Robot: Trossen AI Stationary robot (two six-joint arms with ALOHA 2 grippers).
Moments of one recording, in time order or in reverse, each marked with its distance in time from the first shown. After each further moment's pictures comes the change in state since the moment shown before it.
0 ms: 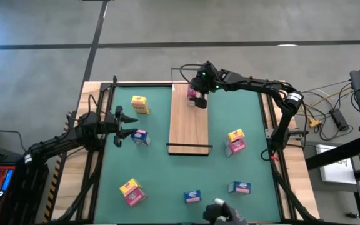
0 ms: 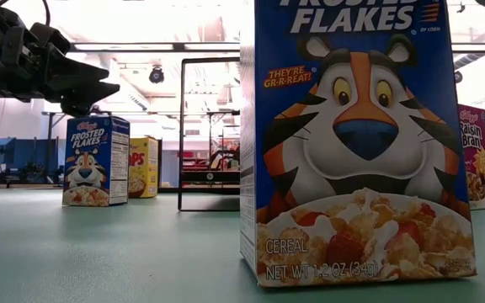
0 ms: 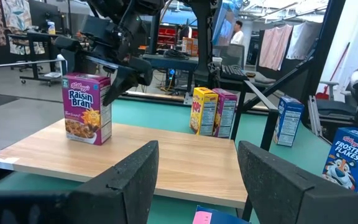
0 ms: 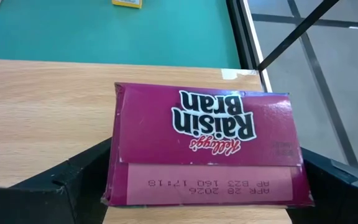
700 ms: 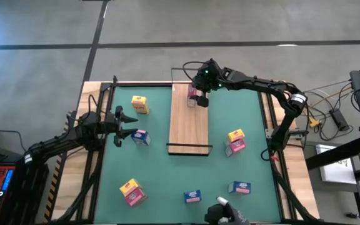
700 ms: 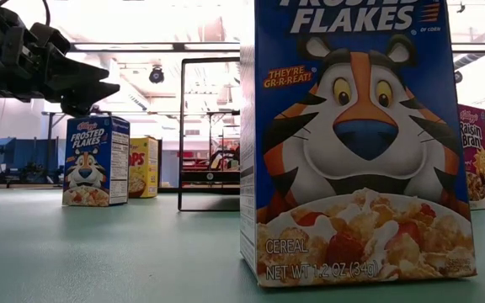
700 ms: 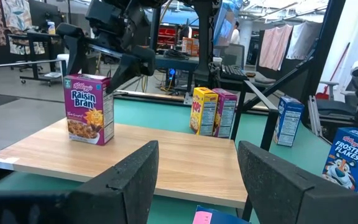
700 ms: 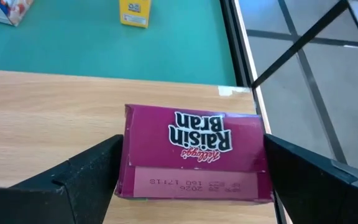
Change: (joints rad) left arm 0.000 0.000 0.000 0.000 0.000 0.000; right arm -0.002 -0.052 0.000 -0.009 -0.032 -0.029
